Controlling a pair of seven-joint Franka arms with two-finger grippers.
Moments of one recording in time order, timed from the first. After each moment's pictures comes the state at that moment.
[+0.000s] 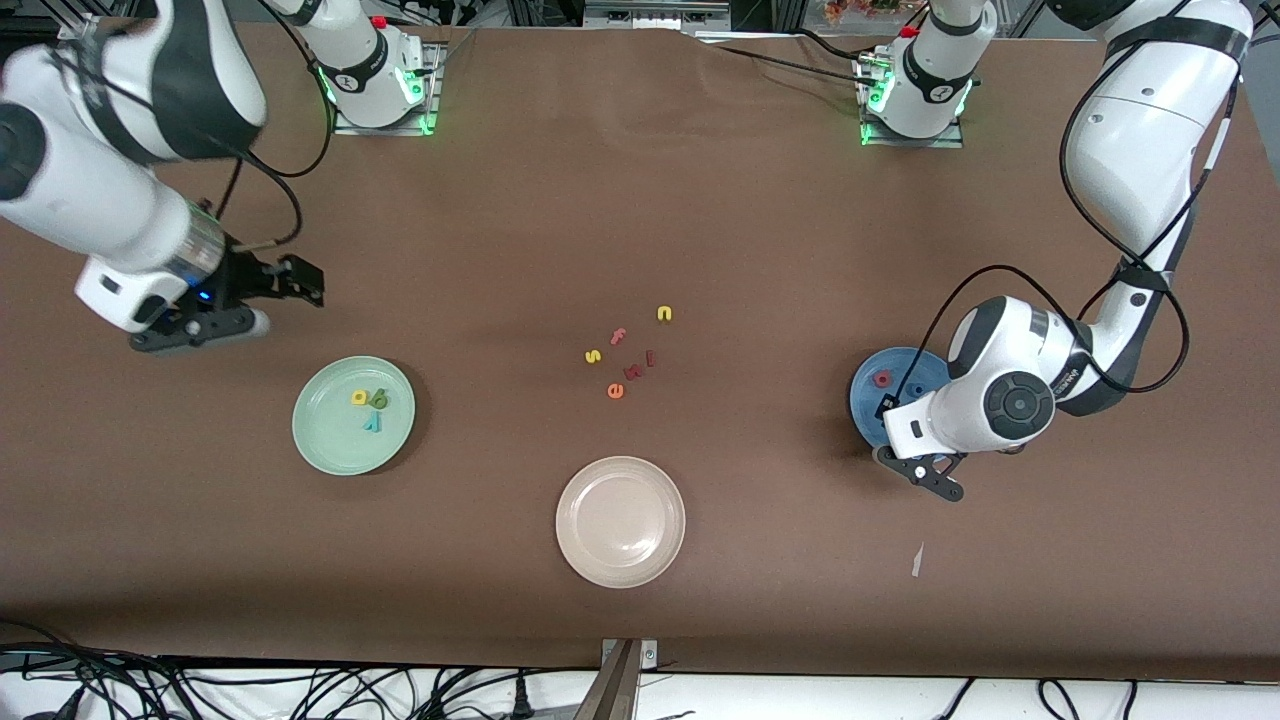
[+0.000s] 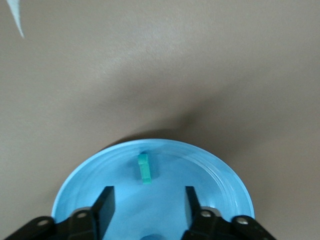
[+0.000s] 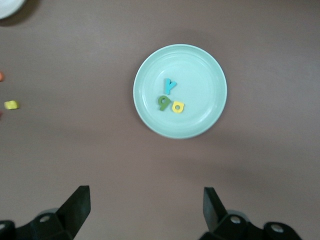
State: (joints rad) left arm 0.23 0.77 -0.49 -1.54 0.39 2.07 0.12; right arm 0.16 0.08 -0.02 -1.77 0.02 1.78 -0.05
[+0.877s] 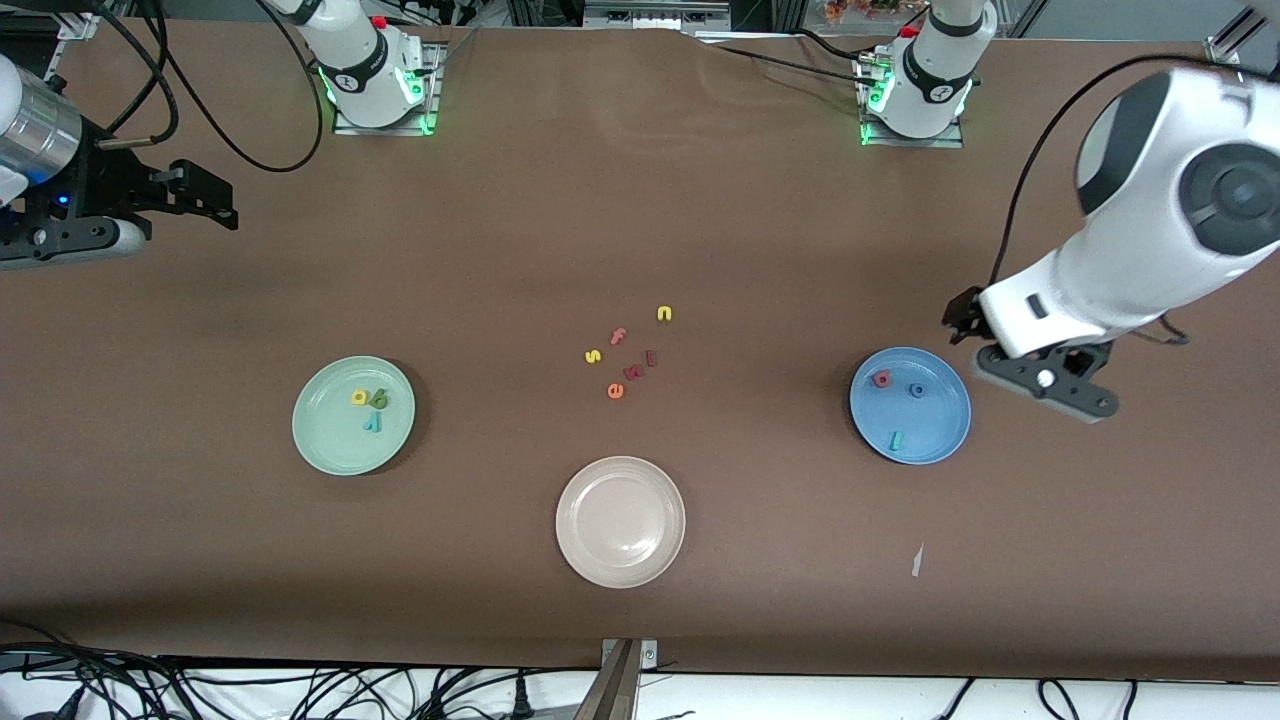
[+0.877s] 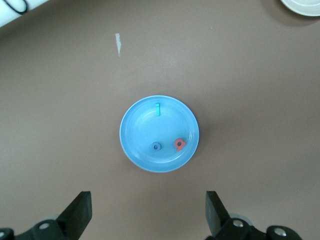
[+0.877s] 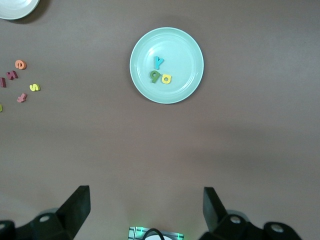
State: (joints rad) left arm 0.23 0.34 -0.53 -1.38 0.23 1.60 0.12; right arm 0.06 0.03 0.03 -1.56 0.02 1.48 -0.04
